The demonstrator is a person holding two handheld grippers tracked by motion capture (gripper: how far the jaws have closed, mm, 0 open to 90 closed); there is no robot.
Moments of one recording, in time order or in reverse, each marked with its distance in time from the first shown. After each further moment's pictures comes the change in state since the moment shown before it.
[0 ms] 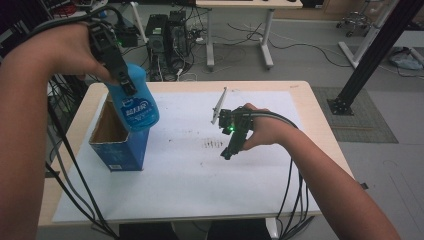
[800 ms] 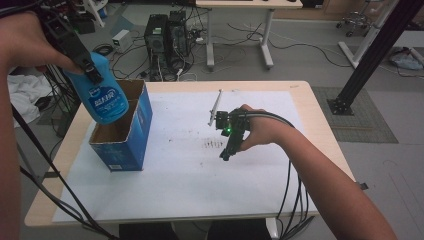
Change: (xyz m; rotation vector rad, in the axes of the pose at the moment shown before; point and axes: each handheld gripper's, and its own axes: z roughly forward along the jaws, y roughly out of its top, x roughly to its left) left arm 0.044 -0.052 -0.017 -0.024 0.060 -0.240; right arm -0.003 0.005 0.011 0.053 0.020 0.011
